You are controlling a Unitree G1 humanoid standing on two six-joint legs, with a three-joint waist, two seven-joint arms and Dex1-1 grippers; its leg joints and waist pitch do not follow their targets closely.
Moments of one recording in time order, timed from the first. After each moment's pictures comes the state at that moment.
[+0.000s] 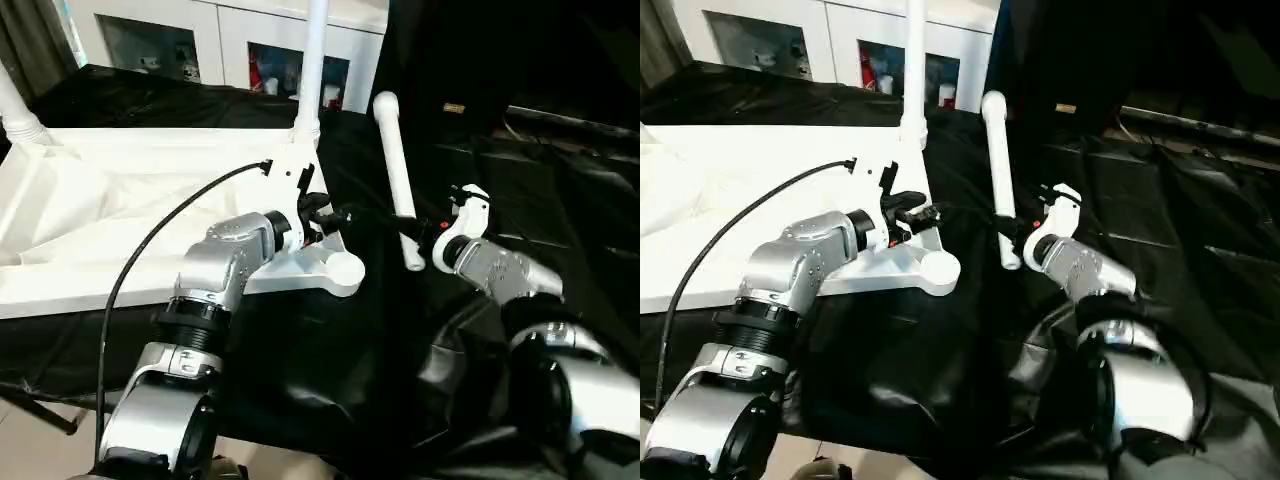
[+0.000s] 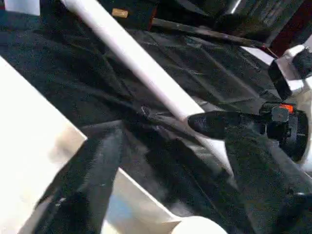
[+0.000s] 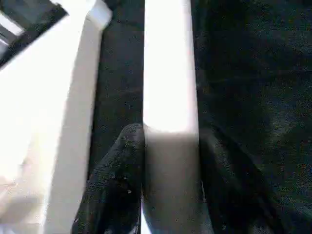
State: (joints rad) left arm -0.73 0.07 0.01 0.49 -0.21 0.53 -0.58; right arm -0.82 -0.17 -0.37 0.99 0.41 0.50 0.37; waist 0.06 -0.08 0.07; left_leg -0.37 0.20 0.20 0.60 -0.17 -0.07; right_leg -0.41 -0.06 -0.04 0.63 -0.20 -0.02
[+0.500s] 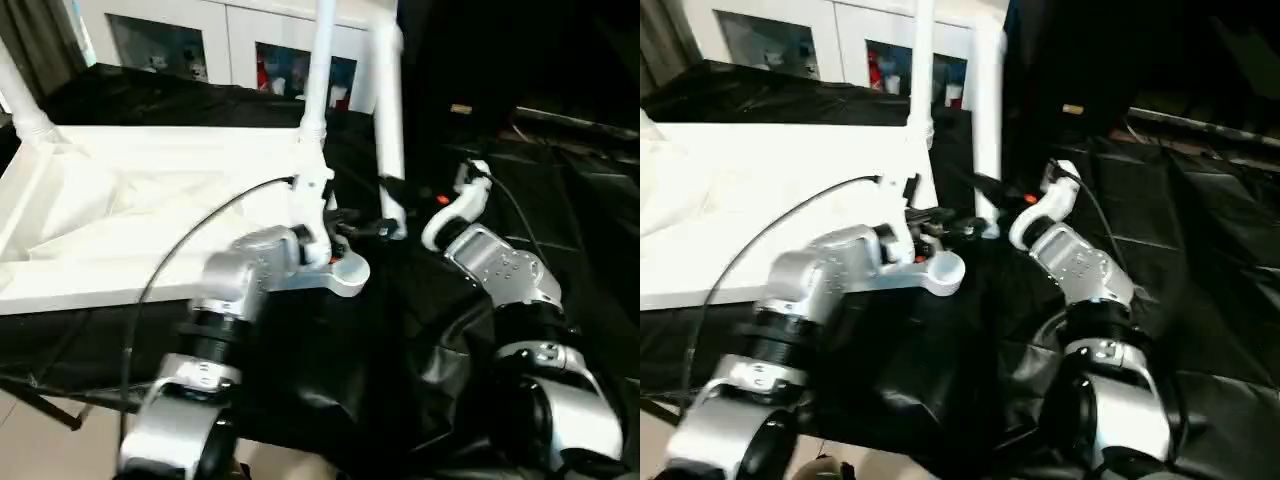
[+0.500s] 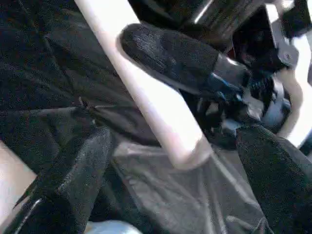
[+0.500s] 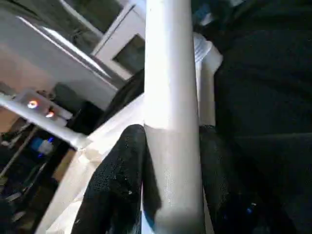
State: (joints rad) left arm -0.70 -0.02 0.03 0.45 -0.31 0.63 -0.60; right arm -0.75 -0.07 -0.44 0.66 0.62 0.63 0.45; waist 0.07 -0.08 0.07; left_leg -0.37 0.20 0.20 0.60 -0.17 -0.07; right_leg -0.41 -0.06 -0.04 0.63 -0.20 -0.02
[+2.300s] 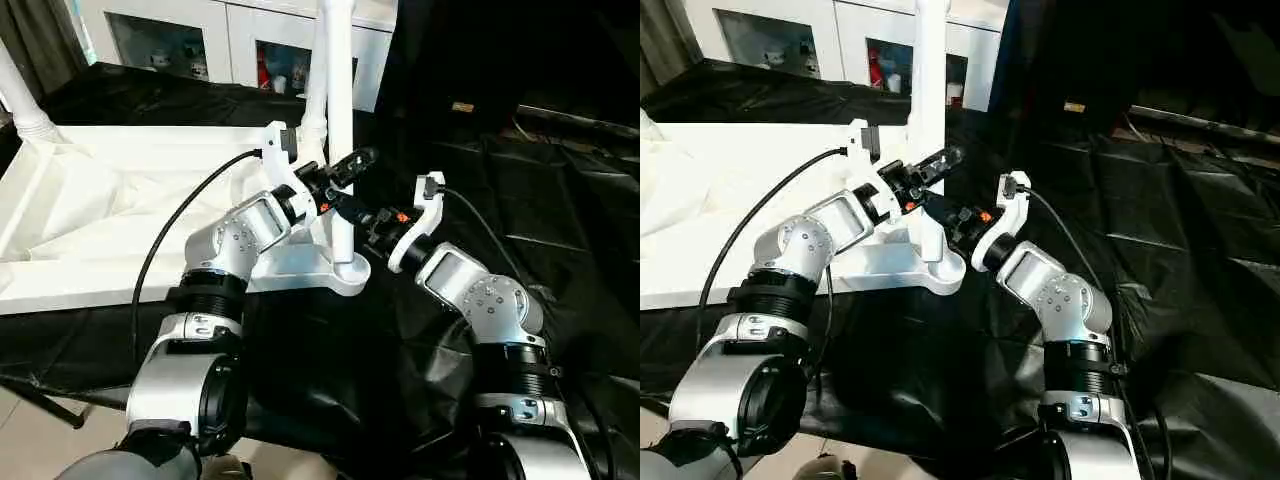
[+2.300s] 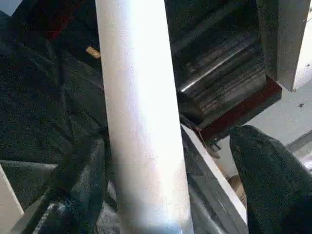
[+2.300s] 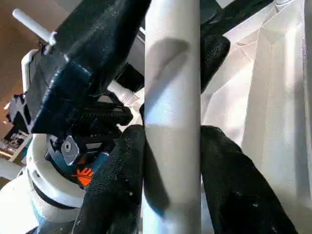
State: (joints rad) left arm -0.88 -0.01 0.28 0.67 -0.53 0.61 -0.54; right arm -0.56 0.03 -0.25 0.28 0.69 0.80 0.45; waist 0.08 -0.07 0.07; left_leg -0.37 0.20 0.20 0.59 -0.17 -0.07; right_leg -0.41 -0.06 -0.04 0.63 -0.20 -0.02
